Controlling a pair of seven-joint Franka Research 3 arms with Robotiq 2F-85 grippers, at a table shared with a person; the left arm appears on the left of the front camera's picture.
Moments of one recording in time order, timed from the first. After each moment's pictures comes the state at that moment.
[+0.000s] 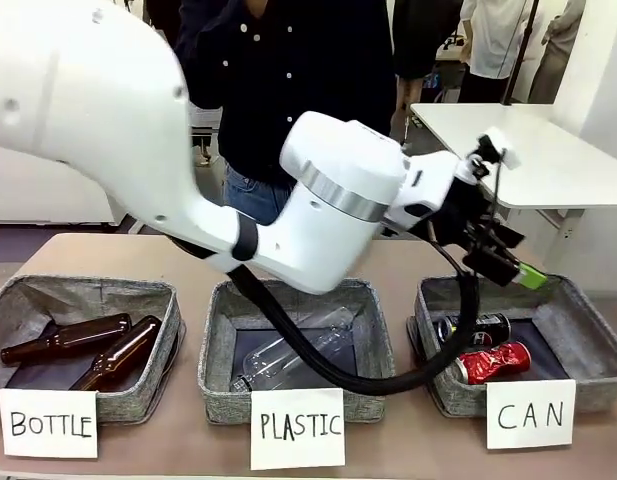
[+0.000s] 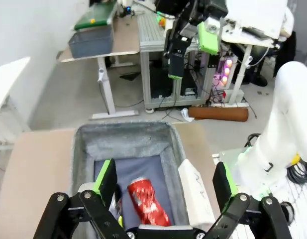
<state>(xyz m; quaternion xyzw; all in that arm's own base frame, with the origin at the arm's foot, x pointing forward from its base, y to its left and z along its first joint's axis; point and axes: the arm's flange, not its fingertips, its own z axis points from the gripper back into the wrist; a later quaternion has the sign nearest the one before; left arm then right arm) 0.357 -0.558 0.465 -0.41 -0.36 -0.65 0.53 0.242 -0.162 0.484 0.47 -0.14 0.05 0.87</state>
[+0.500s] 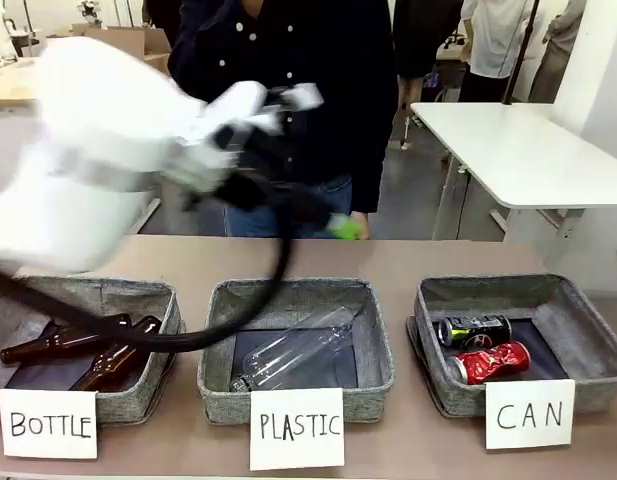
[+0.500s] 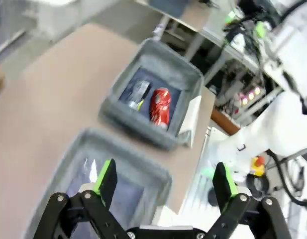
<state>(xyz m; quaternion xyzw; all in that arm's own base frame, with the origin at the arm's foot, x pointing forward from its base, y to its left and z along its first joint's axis) 0.336 -0.315 0.513 -0.39 -0.29 -0.43 0.76 0.262 -0.109 0.506 0.52 -0.16 0.10 0.83</state>
